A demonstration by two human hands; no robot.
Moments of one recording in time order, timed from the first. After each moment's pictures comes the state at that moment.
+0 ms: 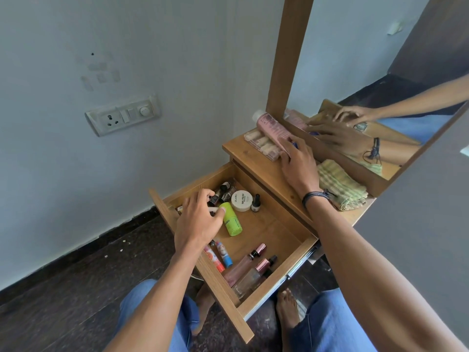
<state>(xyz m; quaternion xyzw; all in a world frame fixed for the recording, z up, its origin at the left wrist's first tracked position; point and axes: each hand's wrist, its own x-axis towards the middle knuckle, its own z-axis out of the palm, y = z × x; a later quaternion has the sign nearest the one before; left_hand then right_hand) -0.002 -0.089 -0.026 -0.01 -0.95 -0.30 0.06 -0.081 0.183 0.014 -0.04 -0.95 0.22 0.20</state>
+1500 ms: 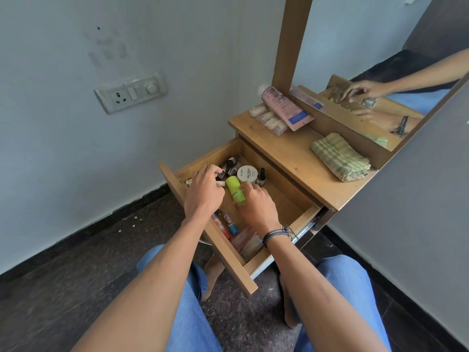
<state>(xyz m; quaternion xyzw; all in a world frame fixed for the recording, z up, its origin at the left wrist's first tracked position) -0.005 -0.091 -0.030 -0.03 -0.96 -0.28 0.06 0.034 0.056 -0.064 -0.02 -0.97 0.22 0.02</state>
